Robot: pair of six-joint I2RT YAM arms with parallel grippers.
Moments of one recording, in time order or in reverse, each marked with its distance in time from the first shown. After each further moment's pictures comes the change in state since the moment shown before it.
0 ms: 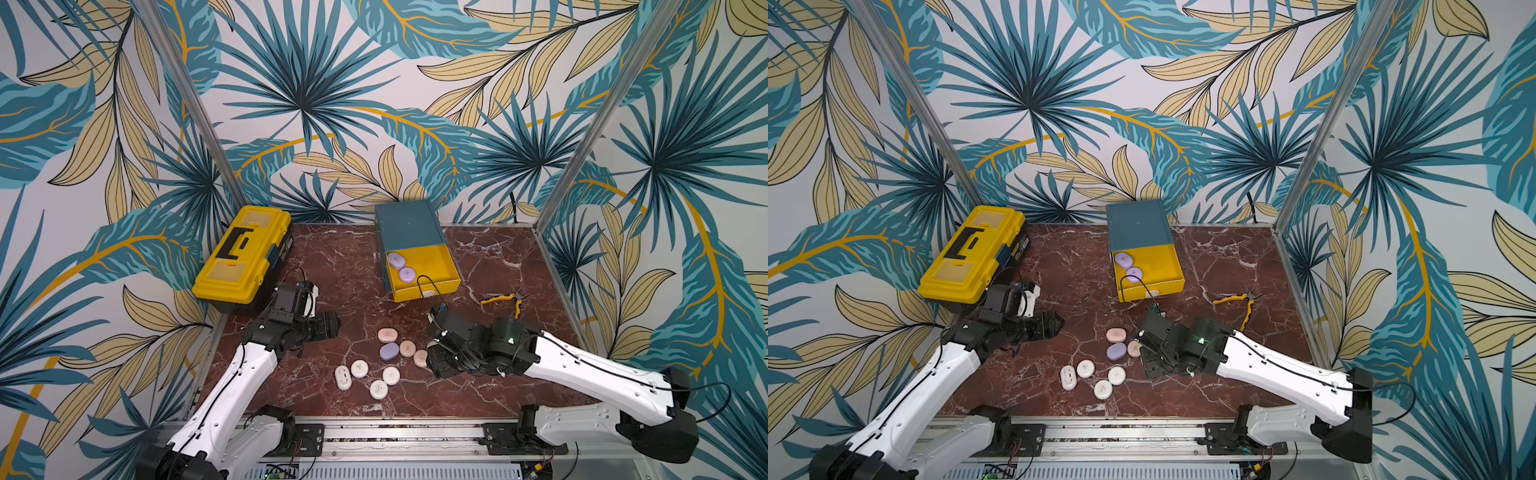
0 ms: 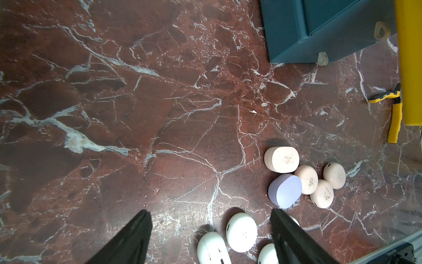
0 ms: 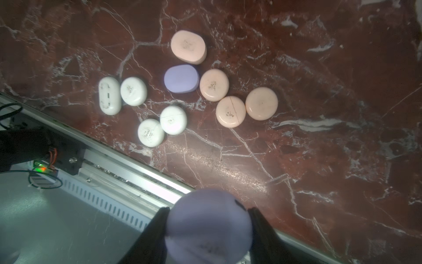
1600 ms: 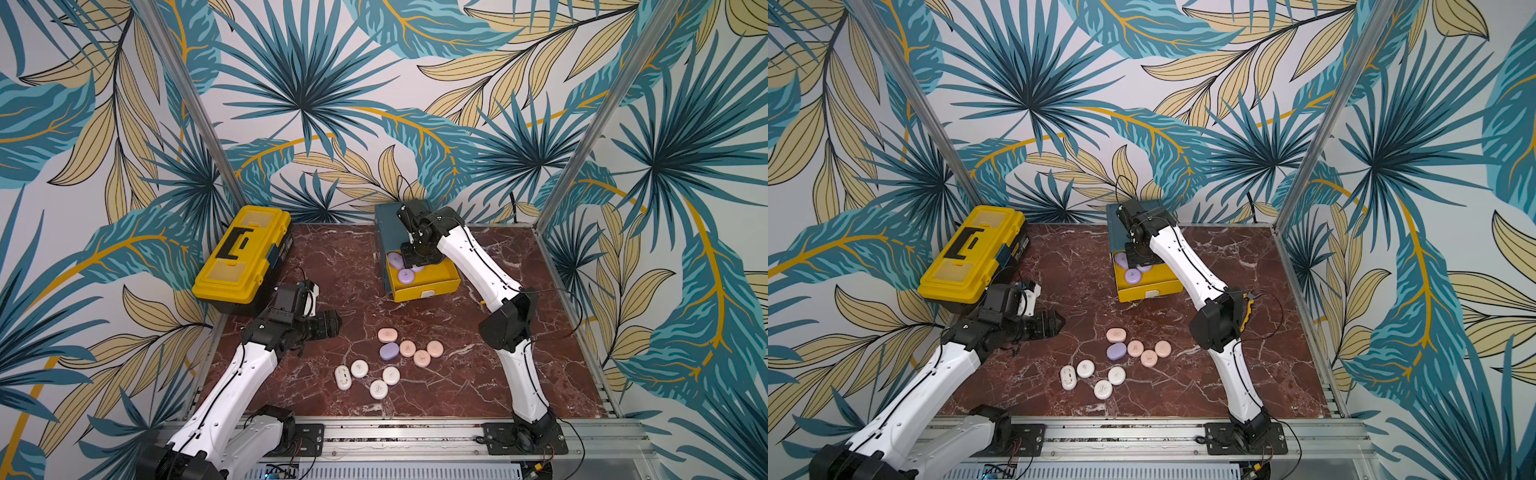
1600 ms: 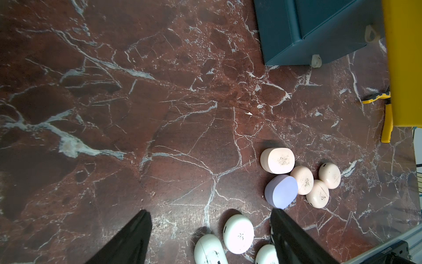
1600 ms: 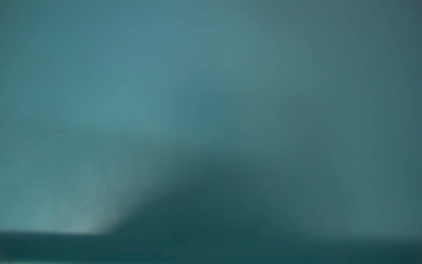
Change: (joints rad) left arm 0.000 0.001 0.000 0.014 0.013 0.001; right arm -0.519 1.069 1.232 -0.235 -0.002 -0.384
